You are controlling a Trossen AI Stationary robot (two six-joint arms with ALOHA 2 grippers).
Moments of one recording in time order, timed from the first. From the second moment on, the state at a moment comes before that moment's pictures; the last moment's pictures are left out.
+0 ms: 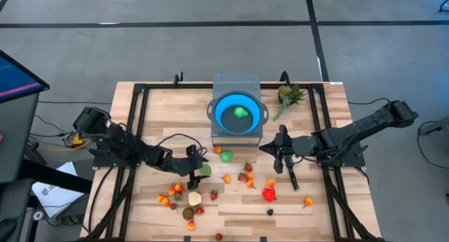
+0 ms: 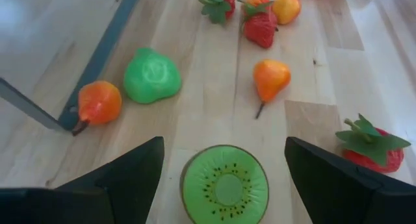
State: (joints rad) left arm -0.37 1.55 0.54 0.32 -0.37 -0.33; right arm 0.33 1.02 0.56 -0.02 0.44 0.39
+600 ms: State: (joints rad) left arm -0.37 1.55 0.51 0.32 -0.35 -0.33; right arm 0.33 1.02 0.56 -0.02 0.44 0.38
